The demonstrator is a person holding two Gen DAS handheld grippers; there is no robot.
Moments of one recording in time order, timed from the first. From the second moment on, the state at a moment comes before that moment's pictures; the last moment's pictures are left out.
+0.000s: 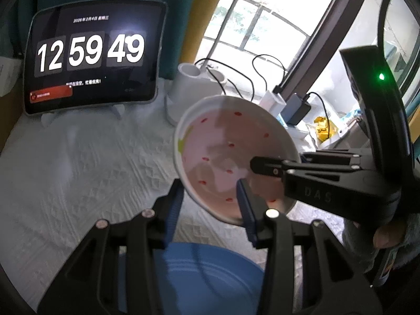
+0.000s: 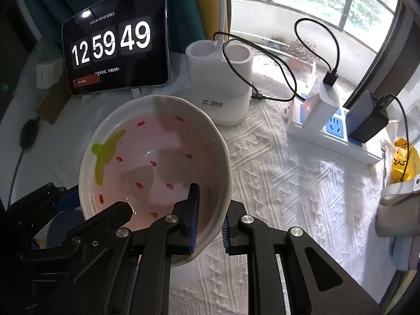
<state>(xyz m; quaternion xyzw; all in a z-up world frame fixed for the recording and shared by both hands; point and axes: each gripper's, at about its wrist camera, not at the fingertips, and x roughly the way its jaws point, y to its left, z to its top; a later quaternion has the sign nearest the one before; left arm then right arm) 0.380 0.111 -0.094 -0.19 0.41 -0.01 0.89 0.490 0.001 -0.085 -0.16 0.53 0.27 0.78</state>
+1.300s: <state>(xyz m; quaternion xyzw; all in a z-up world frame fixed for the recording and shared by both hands) 0.313 0.067 -0.041 -0.17 0.37 -0.04 0.91 0.412 -0.039 -0.018 -0.16 0.49 0.26 0.82</state>
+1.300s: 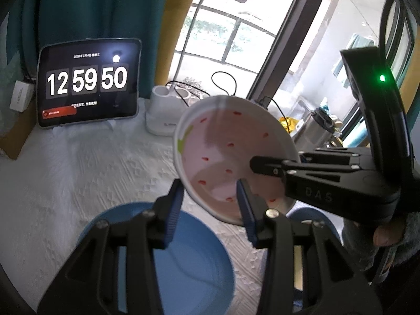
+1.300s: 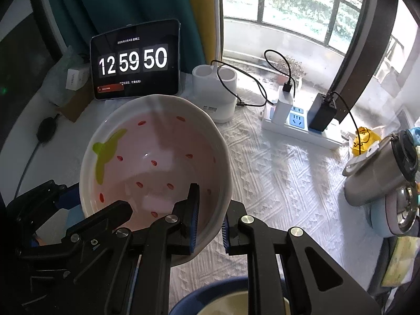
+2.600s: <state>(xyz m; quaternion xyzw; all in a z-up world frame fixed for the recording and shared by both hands) 0.269 -0.023 -0.024 -0.12 0.38 -0.09 0.91 0.350 -0.132 0.000 -0.13 0.48 0.22 0.84</state>
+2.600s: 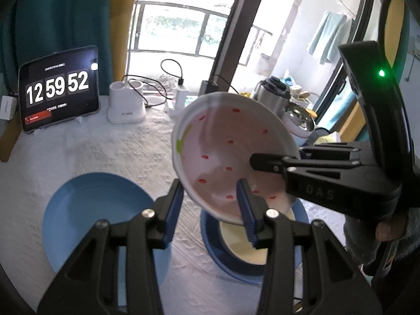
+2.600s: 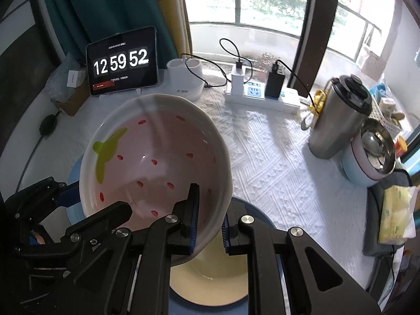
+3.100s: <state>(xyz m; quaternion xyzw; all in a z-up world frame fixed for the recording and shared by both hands) 0.257 -0.051 -0.034 -0.10 0.40 -0.12 0.91 0.335 -0.168 -0.011 -0.11 0.49 0.21 0.84</state>
